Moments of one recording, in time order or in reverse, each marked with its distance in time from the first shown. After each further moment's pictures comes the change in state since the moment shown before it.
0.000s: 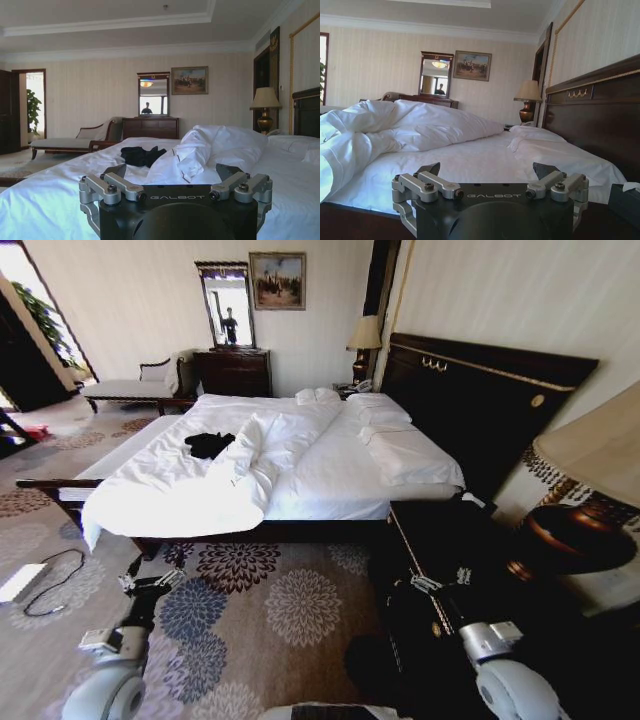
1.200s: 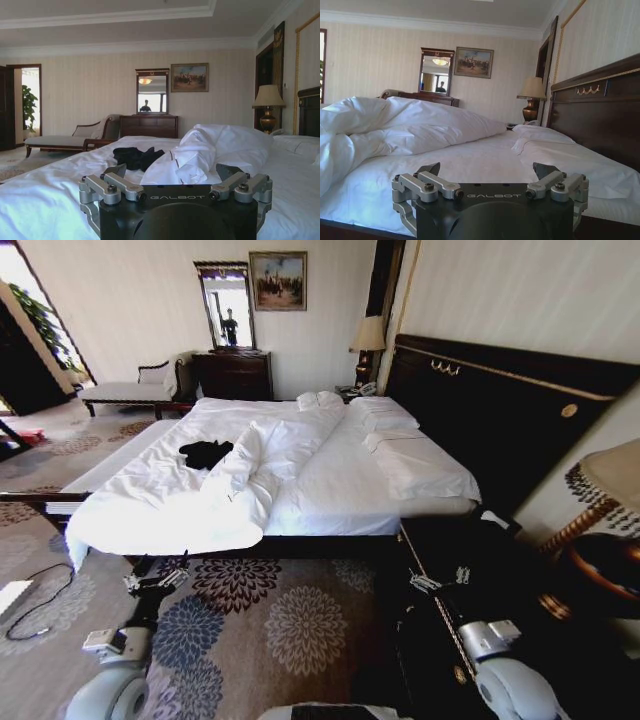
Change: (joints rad) left arm -0.004 -0.009 0.015 0.005 0.001 0.006 0.001; right arm 0.002 -0.006 -0.002 -0.012 -0.001 -0.003 -0.005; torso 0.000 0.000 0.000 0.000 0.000
